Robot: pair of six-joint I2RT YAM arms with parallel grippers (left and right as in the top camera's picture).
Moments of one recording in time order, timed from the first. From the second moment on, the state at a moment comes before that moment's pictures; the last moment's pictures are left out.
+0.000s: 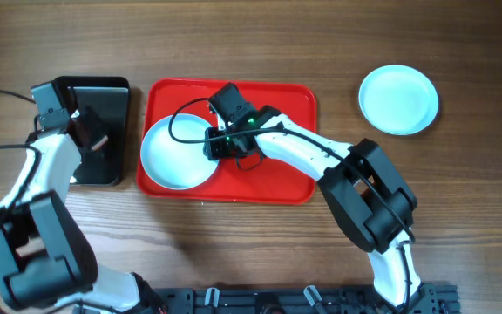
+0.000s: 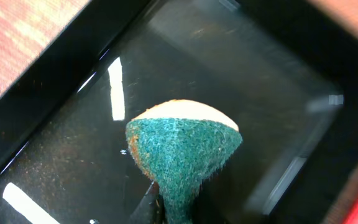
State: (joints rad) left arm 0.32 1.70 0.99 -0.30 -0.10 -0.29; right arm 0.73 2.14 1.48 -0.46 -0.30 0.58
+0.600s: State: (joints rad) left arm 0.40 1.86 1.01 -0.26 -0.03 -0.26; right arm 0.73 2.14 1.48 -0.48 -0.27 0.54
